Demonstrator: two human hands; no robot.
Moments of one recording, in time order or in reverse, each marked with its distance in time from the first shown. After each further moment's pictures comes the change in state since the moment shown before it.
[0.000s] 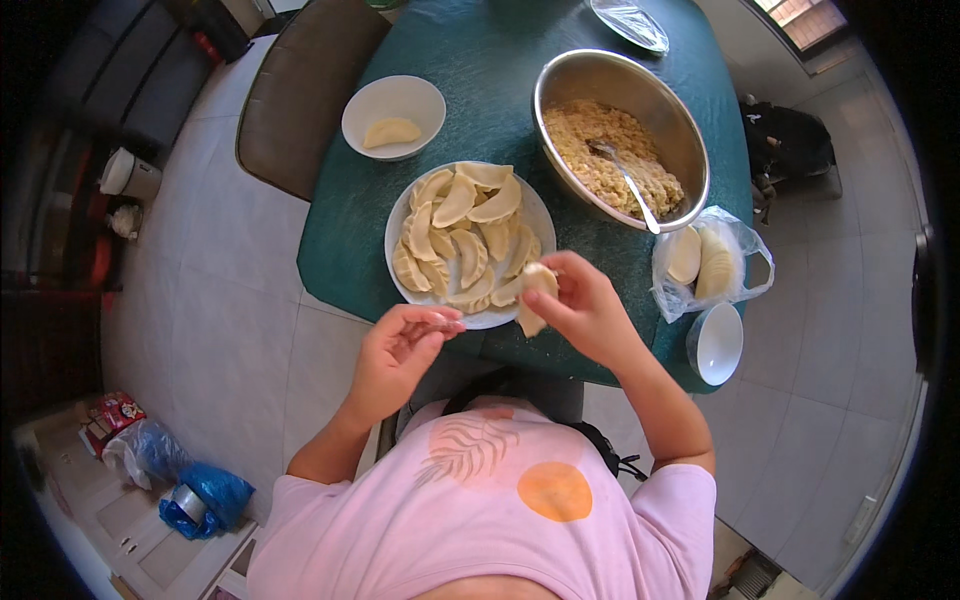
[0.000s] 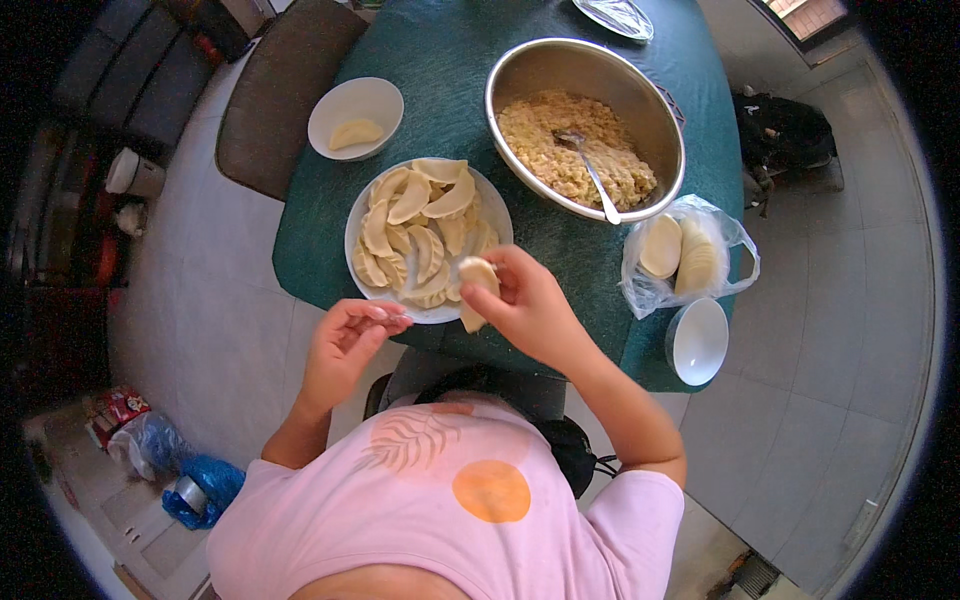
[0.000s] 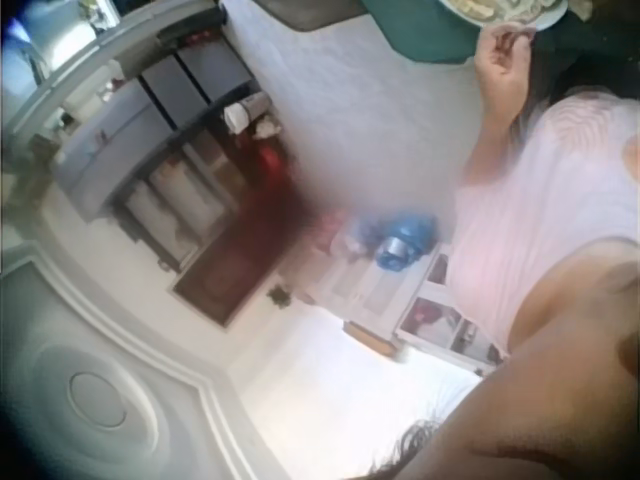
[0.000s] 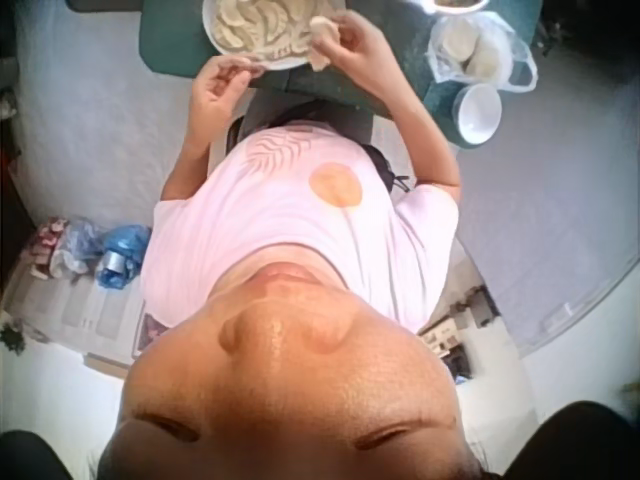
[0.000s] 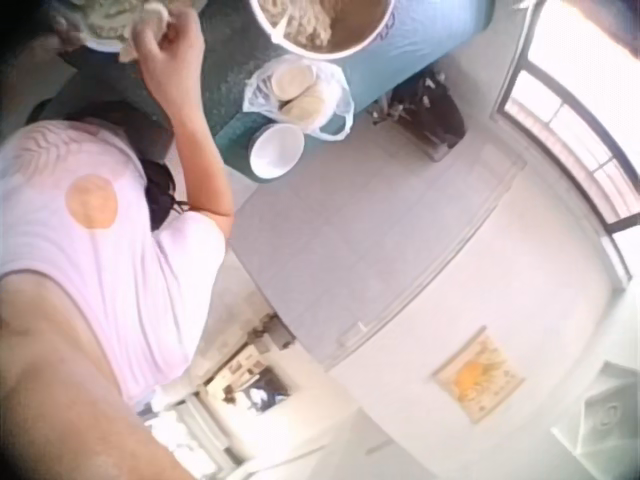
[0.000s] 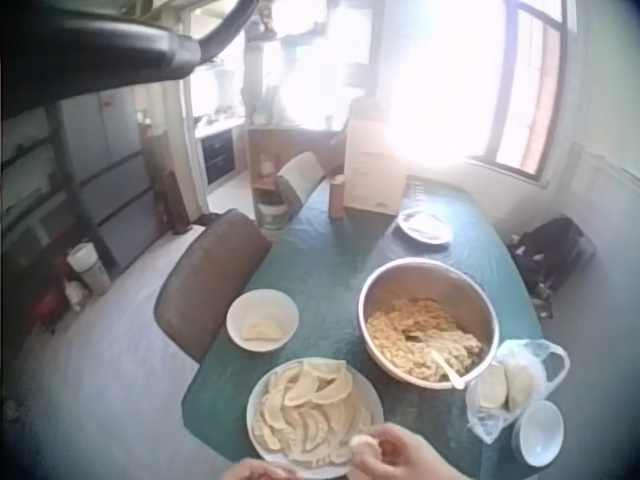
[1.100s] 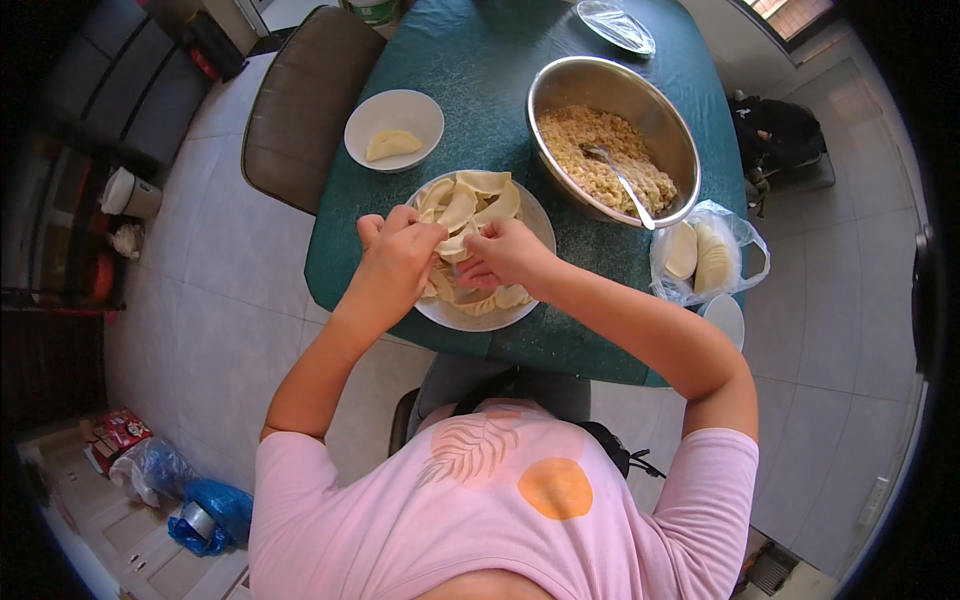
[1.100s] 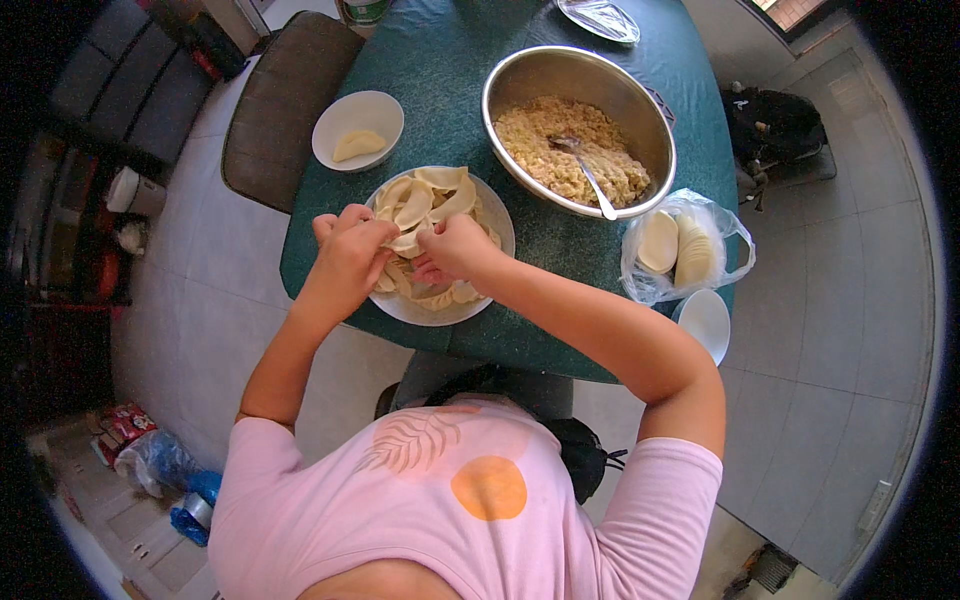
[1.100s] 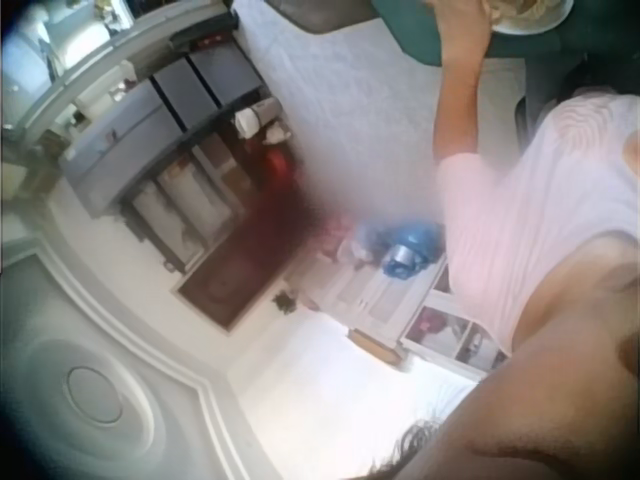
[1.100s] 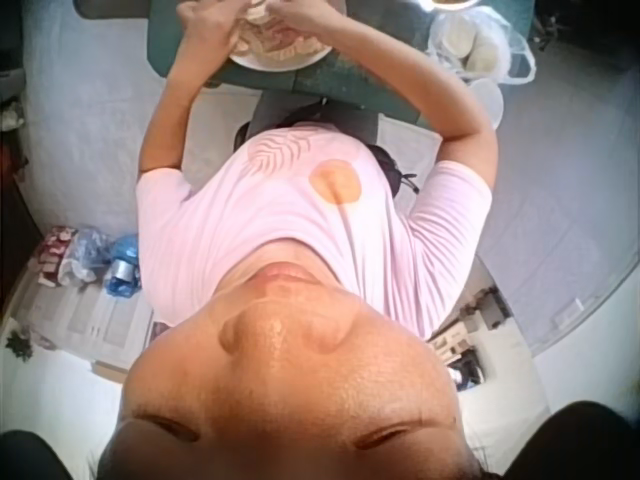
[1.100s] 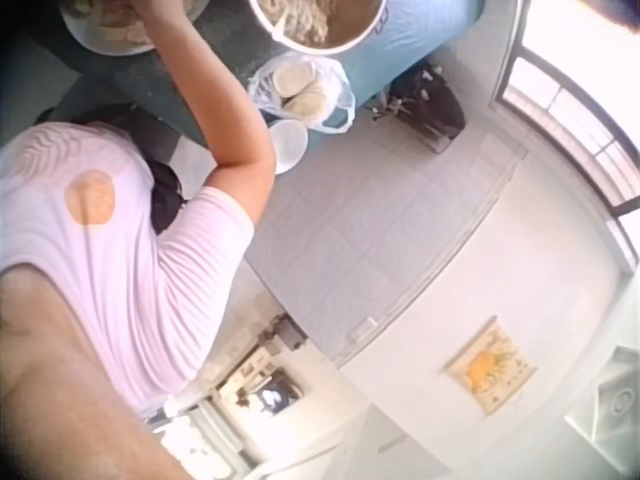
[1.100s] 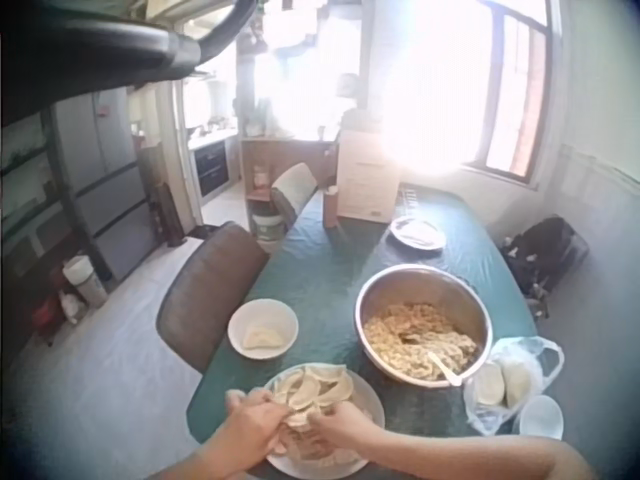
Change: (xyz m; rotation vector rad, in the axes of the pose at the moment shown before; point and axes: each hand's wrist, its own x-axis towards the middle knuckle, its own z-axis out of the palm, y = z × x) left_hand 0.091 0.036 -0.022 1.431 -0.075 0.520; right_hand 0.094 0.002 0.040 0.037 -0.011 0.384
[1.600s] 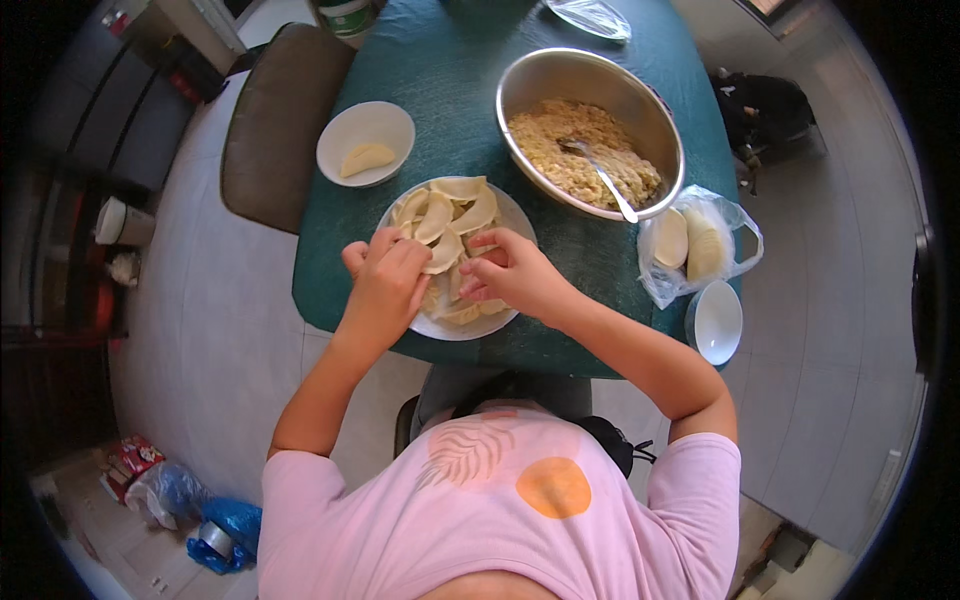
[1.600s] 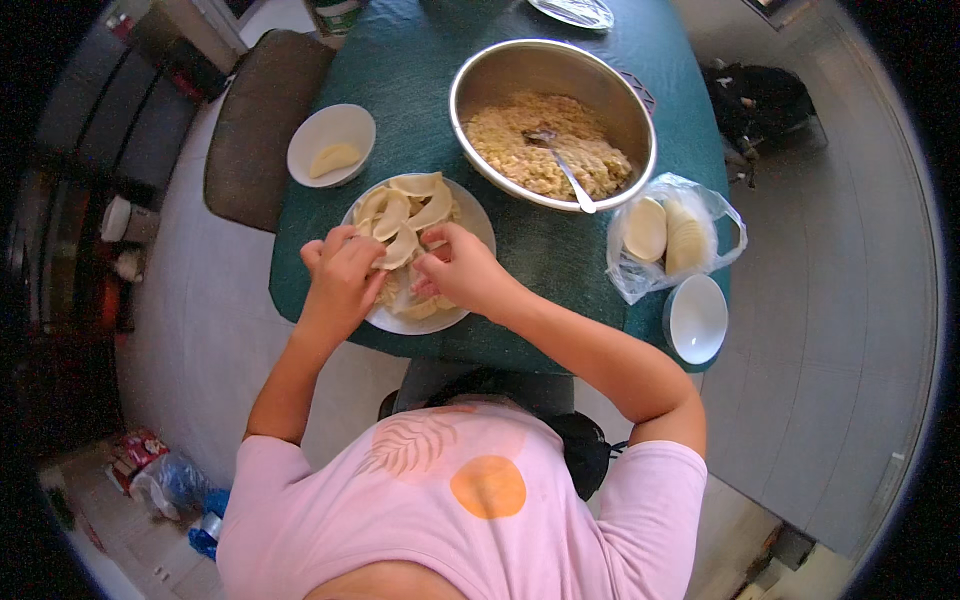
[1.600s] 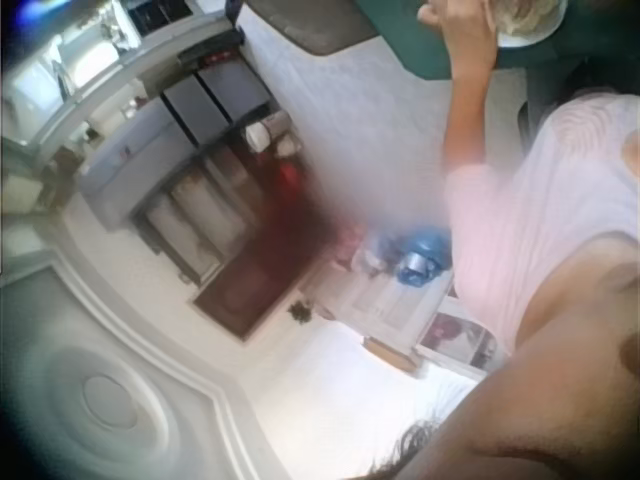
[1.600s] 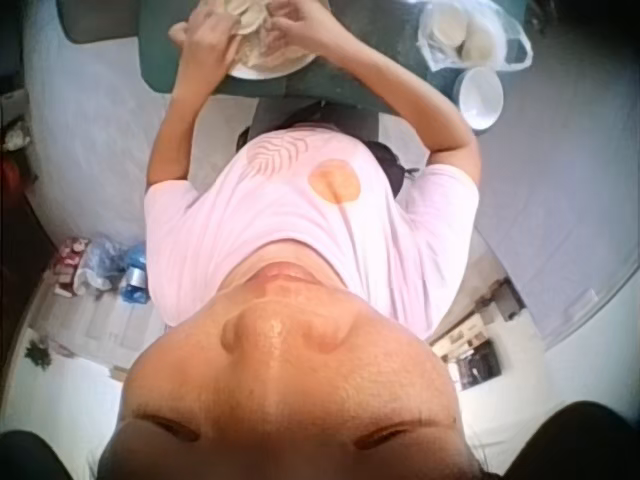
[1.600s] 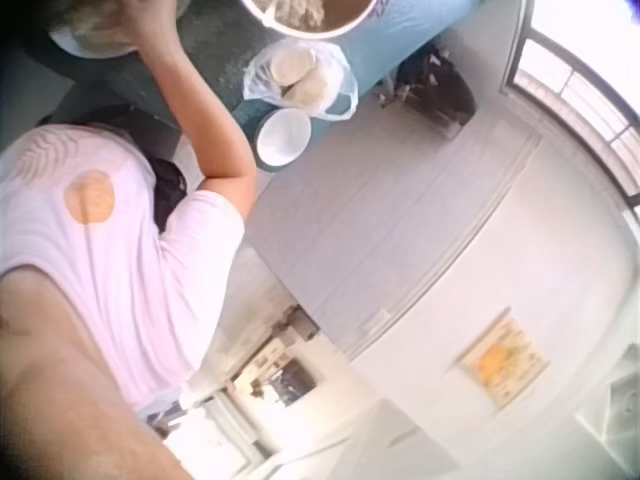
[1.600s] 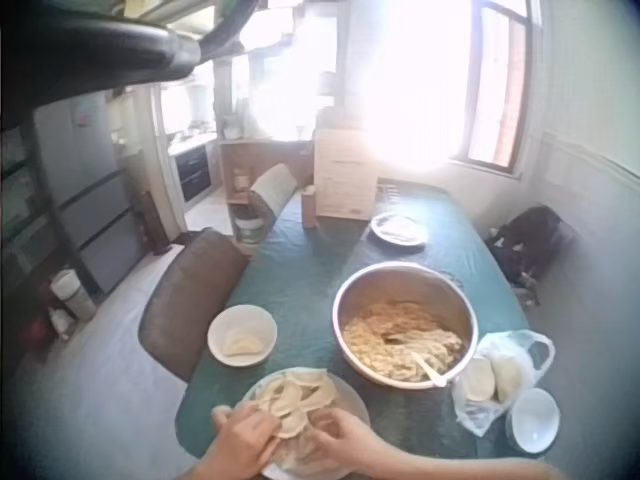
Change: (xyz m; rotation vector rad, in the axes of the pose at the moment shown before) left_hand -0.005 0.003 0.015 0.062 -0.019 -0.001; right_hand -0.034 0.017 -0.019 0.009 -0.011 -0.238
